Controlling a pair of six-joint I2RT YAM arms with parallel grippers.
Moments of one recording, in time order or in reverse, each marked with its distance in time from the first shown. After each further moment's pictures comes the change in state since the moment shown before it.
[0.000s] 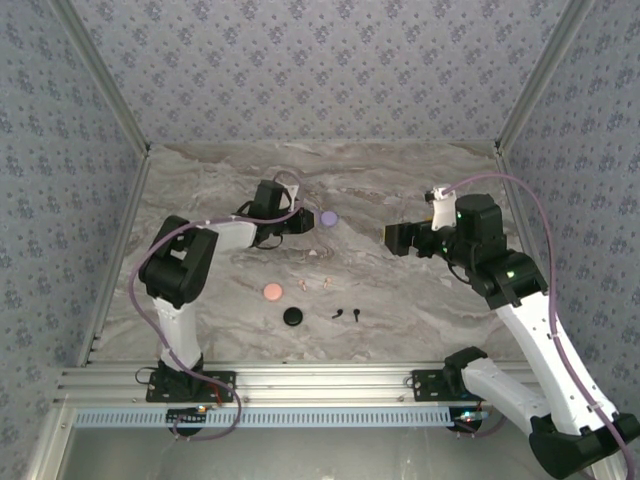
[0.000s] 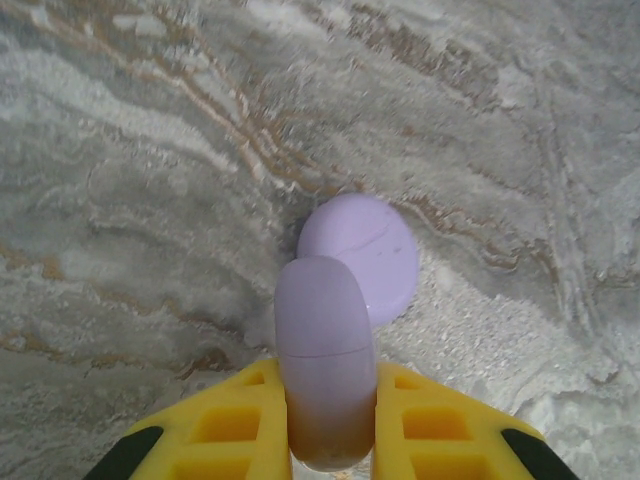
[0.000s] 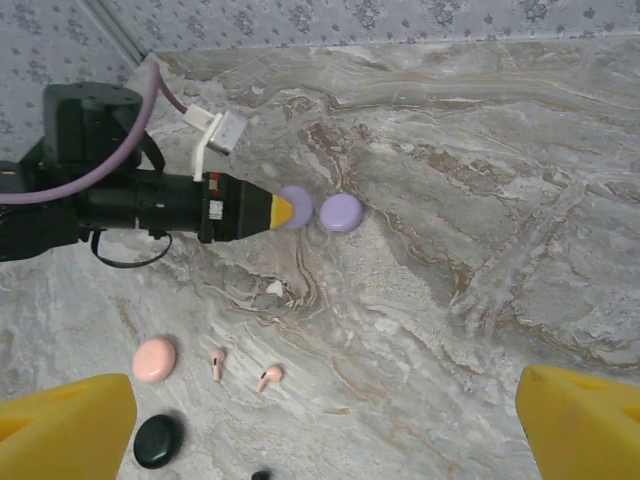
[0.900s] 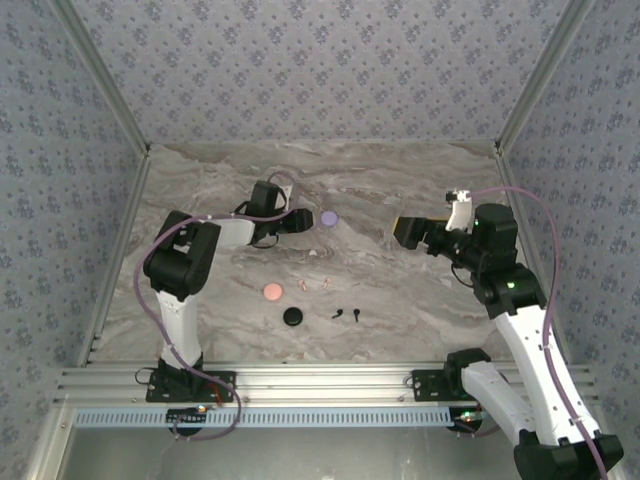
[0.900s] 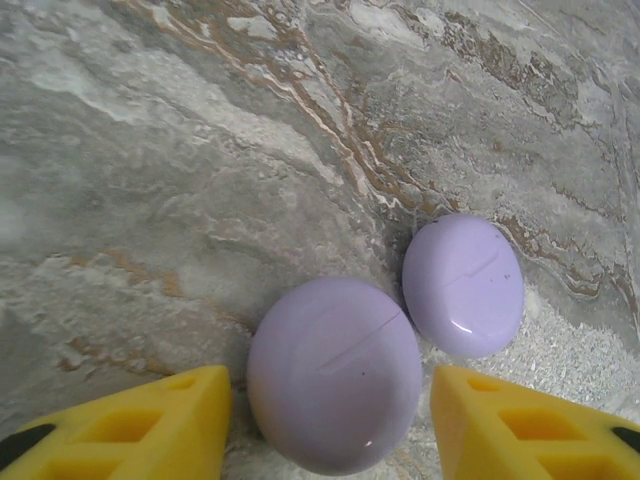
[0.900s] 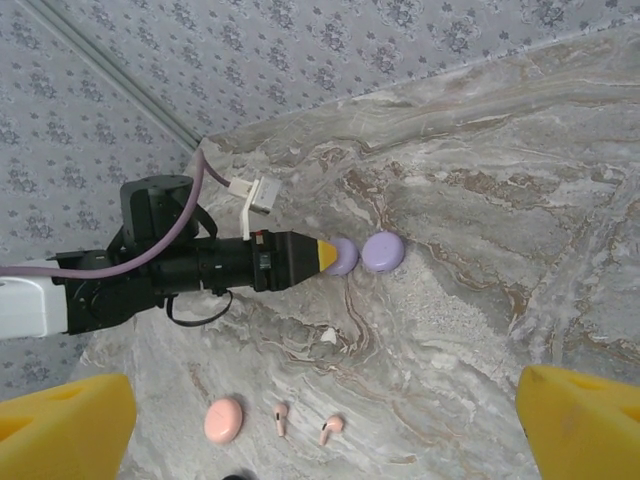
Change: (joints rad) left arm 0.048 0.047 0.008 0.021 -0.026 0.010; right arm -0.170 -0.079 -0.178 0.221 -0.206 0.180
